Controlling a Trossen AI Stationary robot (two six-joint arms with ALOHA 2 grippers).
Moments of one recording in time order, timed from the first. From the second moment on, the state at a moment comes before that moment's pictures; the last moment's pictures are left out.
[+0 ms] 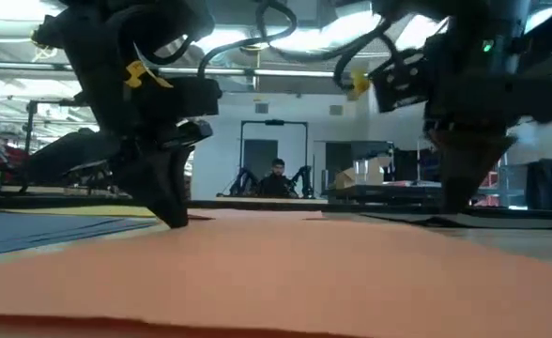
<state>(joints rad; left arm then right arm) -0.33 1.77 0.88 -0.30 -0.32 0.04 0.39 1.79 1.15 -0.86 0.18 0.74</state>
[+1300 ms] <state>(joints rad) -0.62 1.79 0.95 -0.31 -0.17 -0.29 0.66 1.86 1.15 -0.52 0.04 1.02</state>
